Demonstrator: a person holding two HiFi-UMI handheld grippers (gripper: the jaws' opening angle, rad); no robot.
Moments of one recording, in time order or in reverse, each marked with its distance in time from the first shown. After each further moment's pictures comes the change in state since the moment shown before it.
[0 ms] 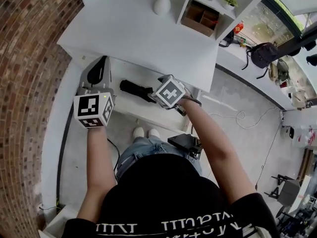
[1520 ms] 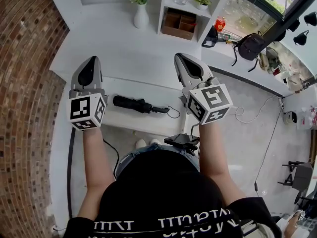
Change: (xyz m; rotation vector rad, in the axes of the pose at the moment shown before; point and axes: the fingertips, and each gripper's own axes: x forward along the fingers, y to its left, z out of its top) left arm 0.031 -0.019 0.066 0.068 -0.129 -0.063; right arm -0.295 -0.077 0.074 0.225 -1.001 -0.497
